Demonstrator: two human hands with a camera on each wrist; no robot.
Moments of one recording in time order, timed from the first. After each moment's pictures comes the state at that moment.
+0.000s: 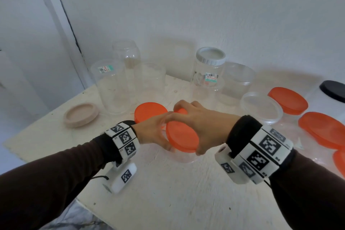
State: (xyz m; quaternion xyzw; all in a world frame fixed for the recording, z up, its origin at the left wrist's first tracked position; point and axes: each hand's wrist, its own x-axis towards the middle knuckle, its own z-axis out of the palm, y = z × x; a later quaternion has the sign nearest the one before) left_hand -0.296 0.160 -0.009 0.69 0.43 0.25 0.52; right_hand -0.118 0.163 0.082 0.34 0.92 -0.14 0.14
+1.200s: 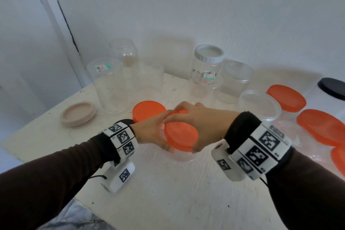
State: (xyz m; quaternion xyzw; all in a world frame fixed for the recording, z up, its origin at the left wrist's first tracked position) left_hand -0.297 0.161 -0.014 0.70 0.44 0.22 0.52; right_hand -0.119 0.161 0.088 0.37 0.90 -0.15 0.19
